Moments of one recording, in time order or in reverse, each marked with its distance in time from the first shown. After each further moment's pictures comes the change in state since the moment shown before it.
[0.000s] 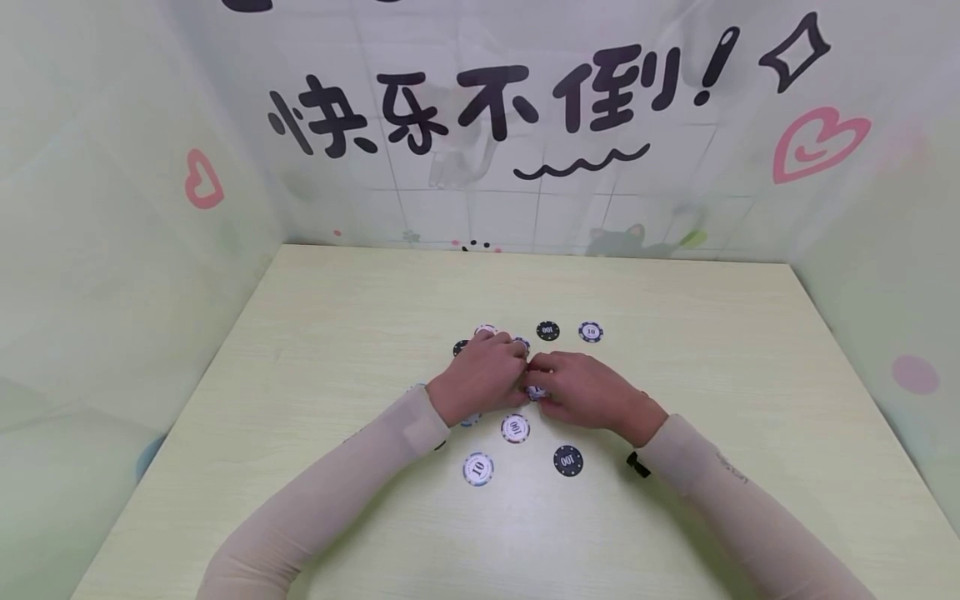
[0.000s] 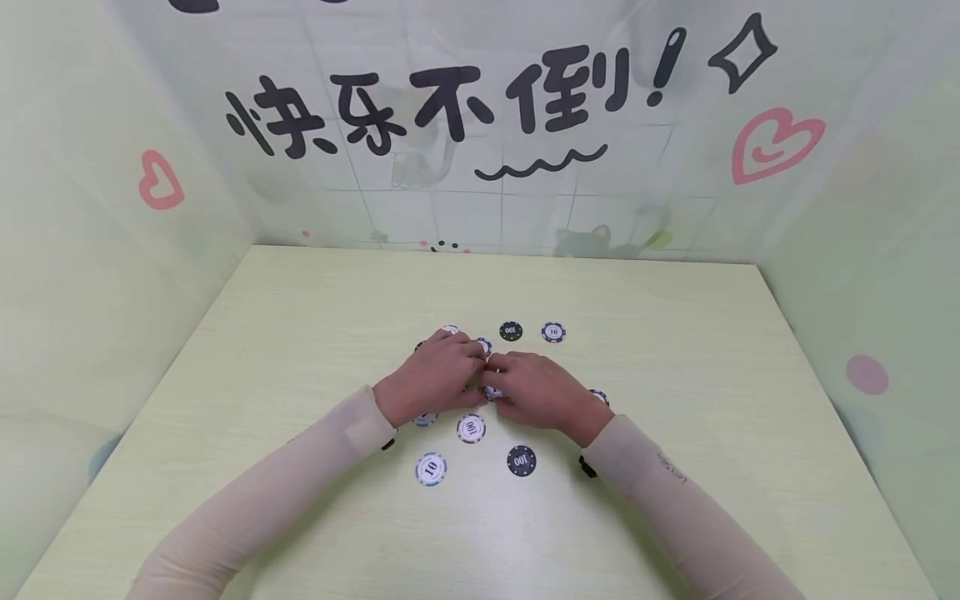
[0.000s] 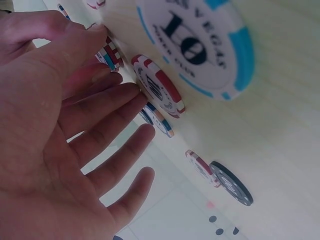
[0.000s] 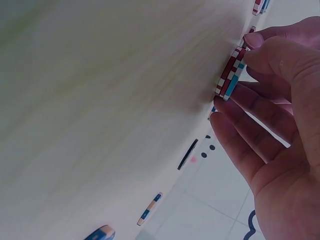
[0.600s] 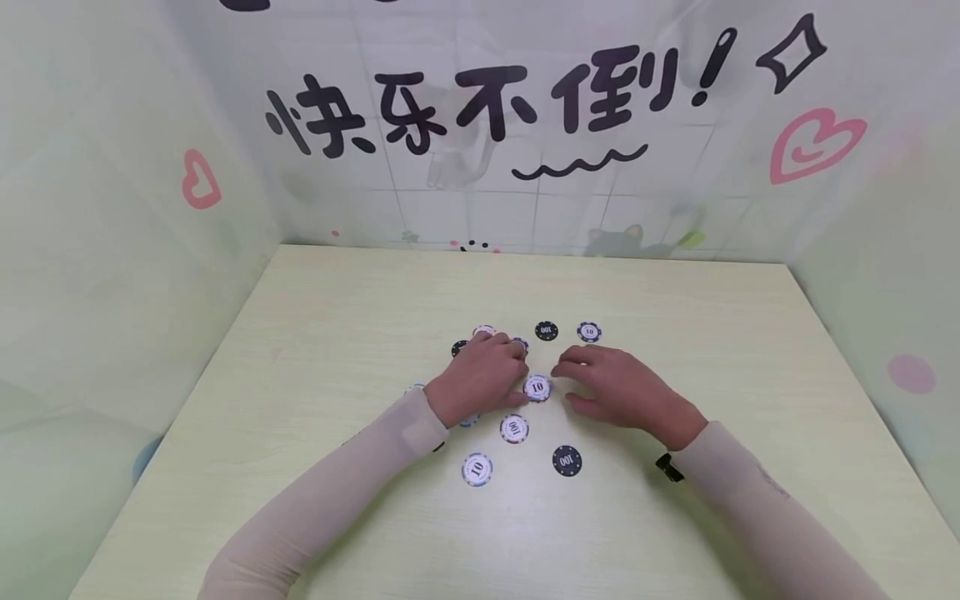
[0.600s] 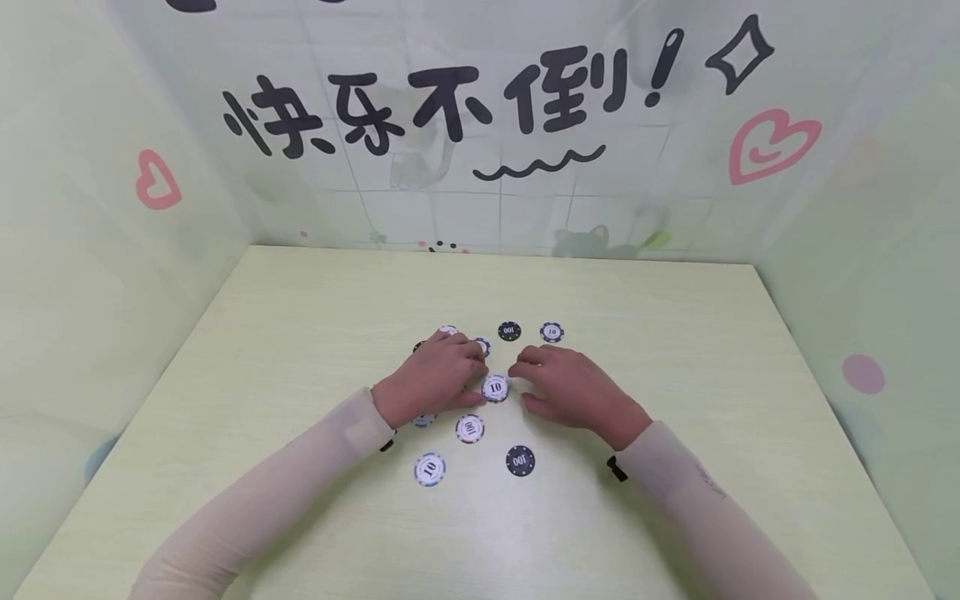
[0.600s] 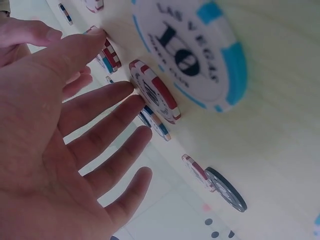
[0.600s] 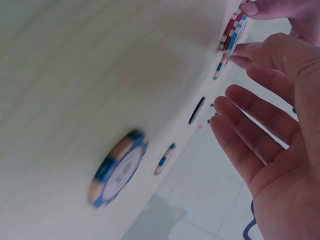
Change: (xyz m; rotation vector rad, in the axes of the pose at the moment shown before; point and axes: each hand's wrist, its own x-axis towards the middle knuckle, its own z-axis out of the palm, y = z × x) left_hand 0.000 -0.001 0.002 0.012 -0.060 0.012; right_hand -0.037 0.013 -0.018 -0.069 0.036 0.108
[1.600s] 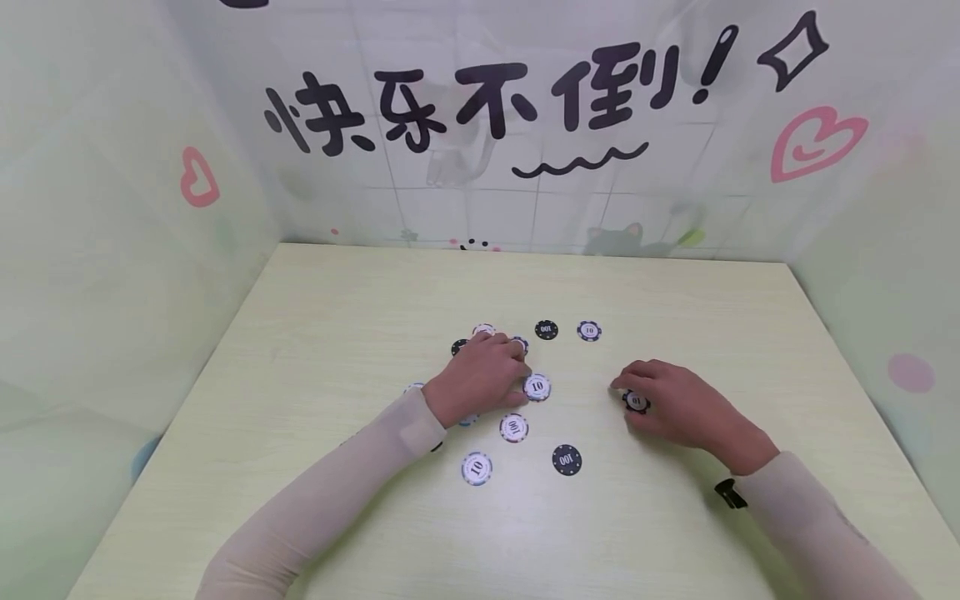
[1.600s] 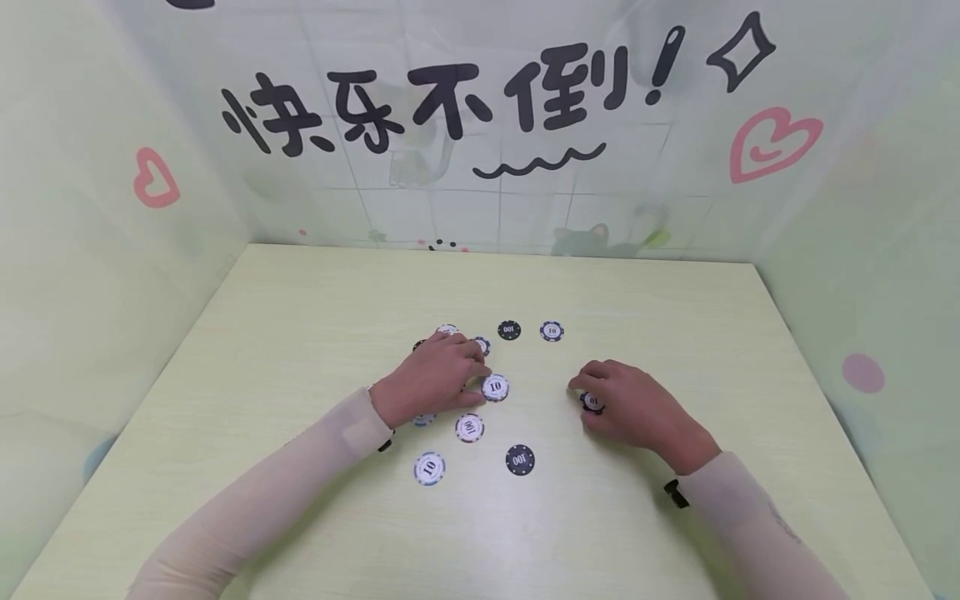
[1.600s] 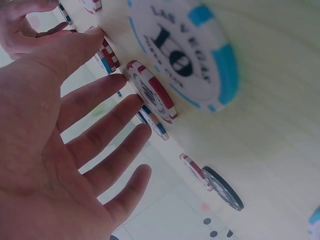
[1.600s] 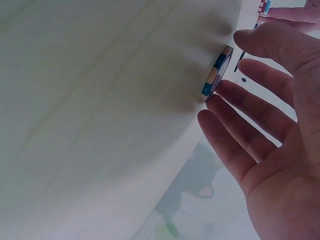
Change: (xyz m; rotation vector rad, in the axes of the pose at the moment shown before) left_hand -0.003 -0.001 0.001 -0.027 0.028 0.030; right_hand -0.071 0.017 -0.016 0.033 -0.059 0.222
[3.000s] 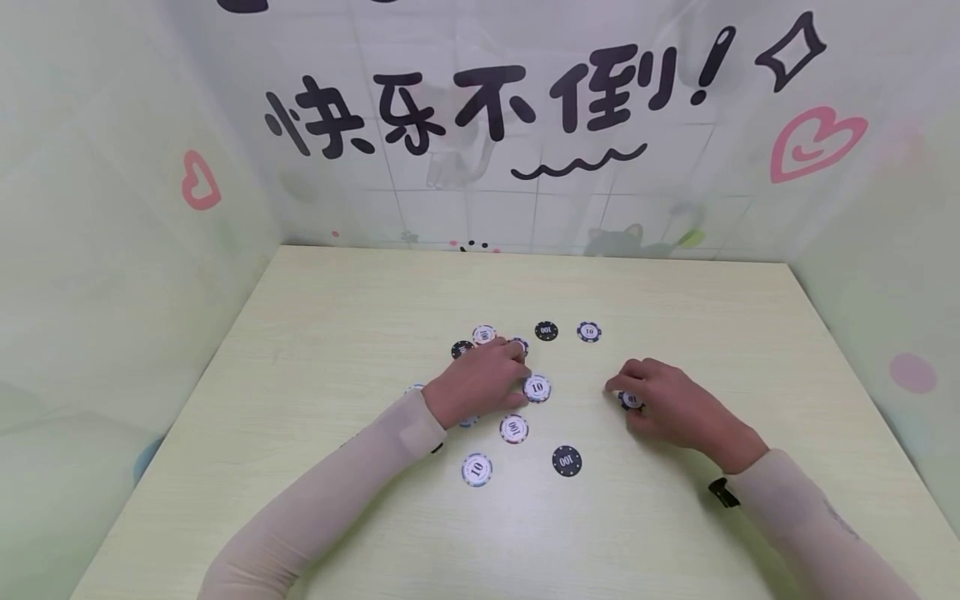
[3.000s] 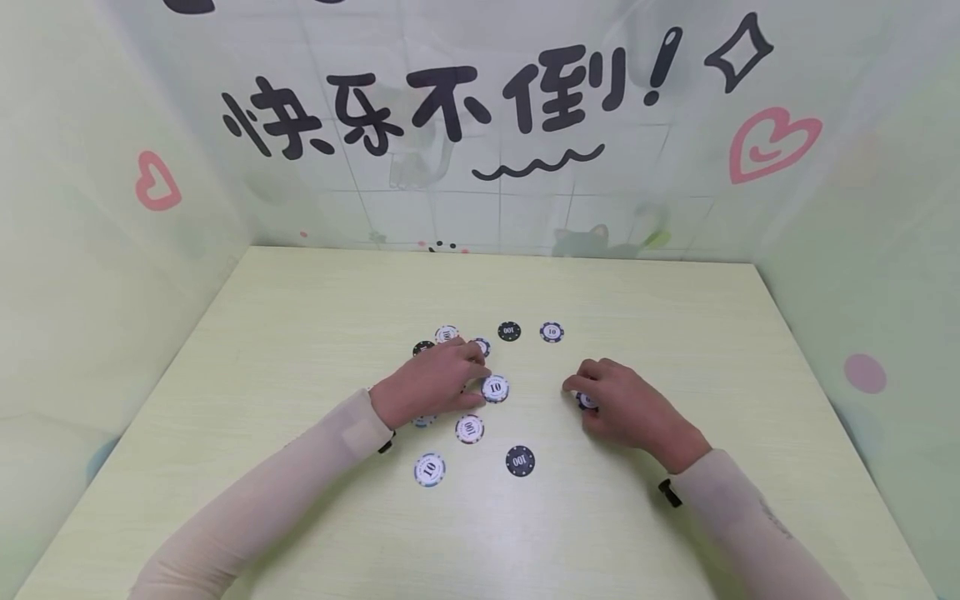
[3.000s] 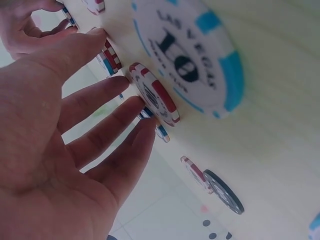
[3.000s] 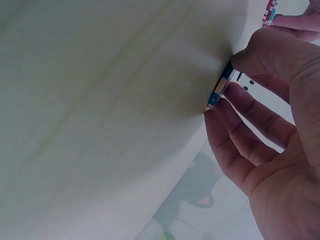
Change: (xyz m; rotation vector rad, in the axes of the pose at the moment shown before) left_hand 0.001 0.000 0.001 -0.105 -0.009 0.031; right_hand 0.006 0.005 0.010 0.016 0.063 -0.091
